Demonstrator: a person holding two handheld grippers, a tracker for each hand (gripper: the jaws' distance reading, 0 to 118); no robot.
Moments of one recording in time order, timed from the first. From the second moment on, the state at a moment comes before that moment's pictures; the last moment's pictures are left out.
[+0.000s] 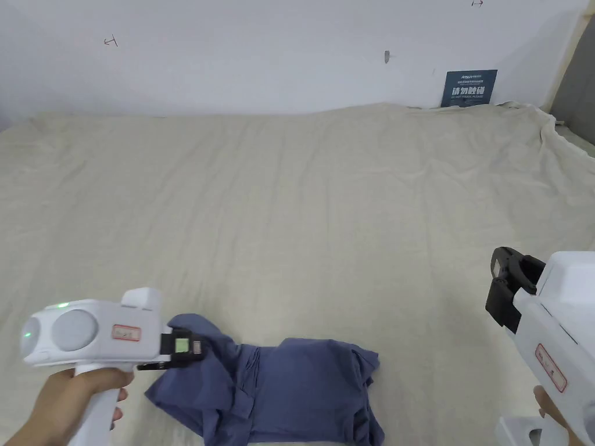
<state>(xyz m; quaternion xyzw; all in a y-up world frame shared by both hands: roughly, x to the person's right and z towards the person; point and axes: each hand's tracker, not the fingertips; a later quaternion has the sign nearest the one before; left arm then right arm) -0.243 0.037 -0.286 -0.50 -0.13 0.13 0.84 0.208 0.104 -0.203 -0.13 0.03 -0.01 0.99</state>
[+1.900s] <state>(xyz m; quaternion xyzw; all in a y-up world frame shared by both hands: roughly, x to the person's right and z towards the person) -0.099 -0.069 -0.276 -0.39 -0.16 0.02 0.91 0.233 0.109 -0.183 -0.13 0.01 -0.02 0.99</state>
